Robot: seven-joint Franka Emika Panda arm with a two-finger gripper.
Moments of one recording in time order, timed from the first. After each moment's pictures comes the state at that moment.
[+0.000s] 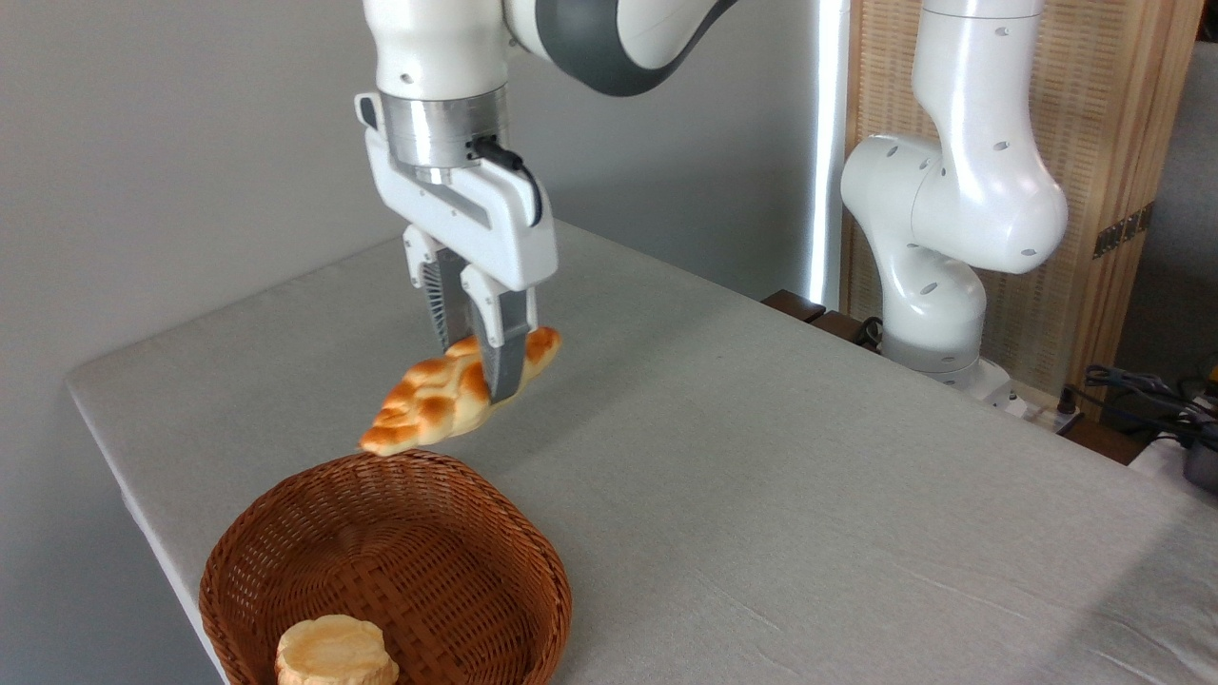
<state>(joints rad) -0.08 -0.13 -0.03 -1.94 -0.08 1.90 0.68</state>
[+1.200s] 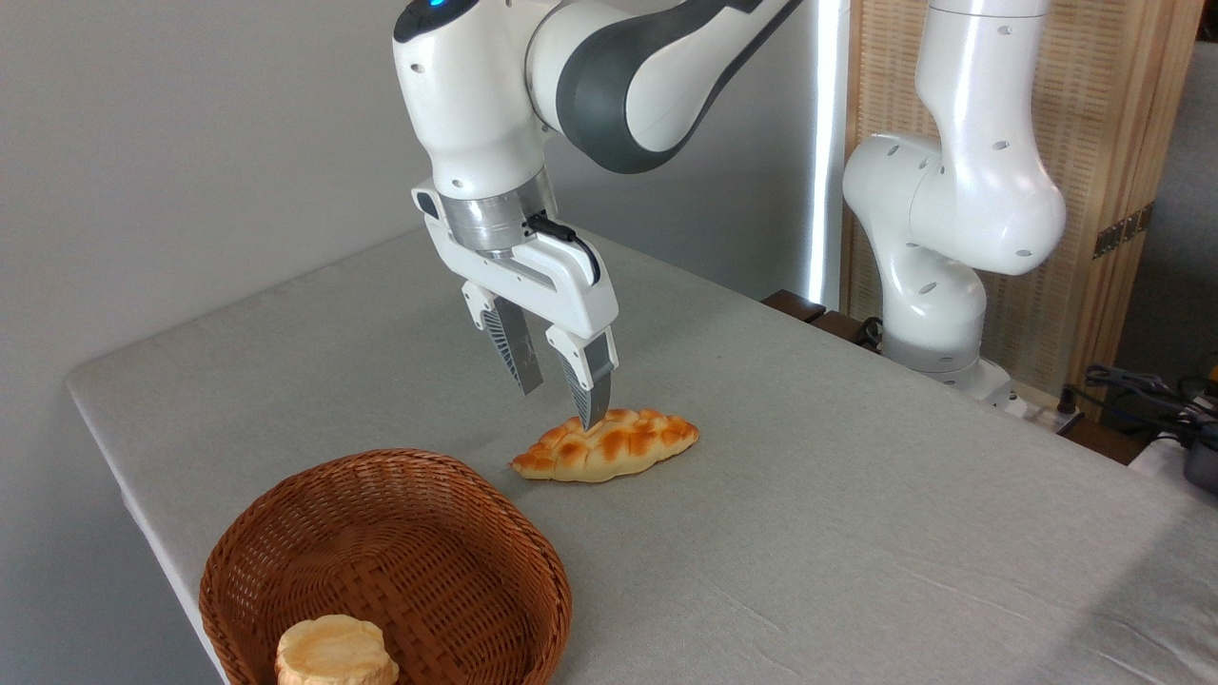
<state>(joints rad) -0.13 -0.15 -0.04 -2.13 -0.09 1.88 0.56</state>
